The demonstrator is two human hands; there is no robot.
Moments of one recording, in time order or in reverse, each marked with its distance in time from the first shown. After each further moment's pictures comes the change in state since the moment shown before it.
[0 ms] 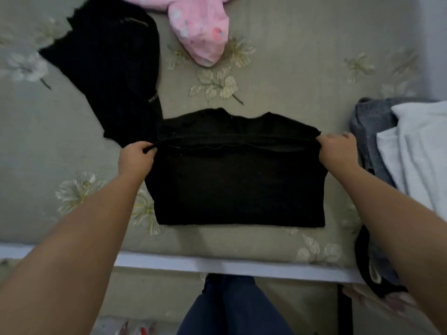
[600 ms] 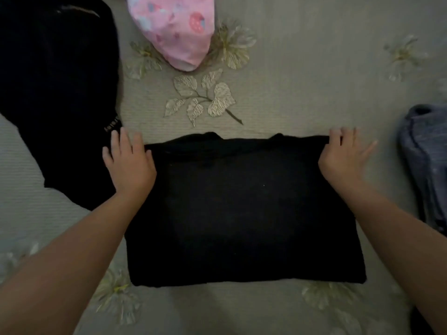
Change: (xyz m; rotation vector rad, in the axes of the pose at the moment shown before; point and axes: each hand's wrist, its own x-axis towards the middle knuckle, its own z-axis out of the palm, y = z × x) left_hand 0.123 0.028 0.110 0.449 0.105 0.243; right_hand 0.123 -0.016 0.100 0.220 0.067 0.337
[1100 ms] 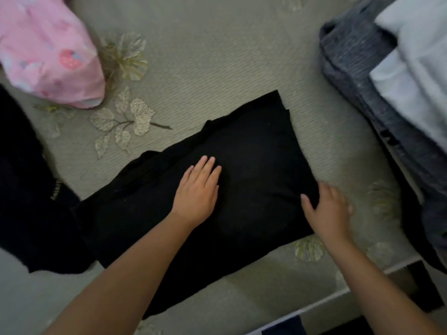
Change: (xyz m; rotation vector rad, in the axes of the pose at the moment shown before) left_hand -0.065 0.155 0.022 0.172 -0.349 0.979; right_hand -0.175 0.060 0.025 0.368 -0.210 0.534
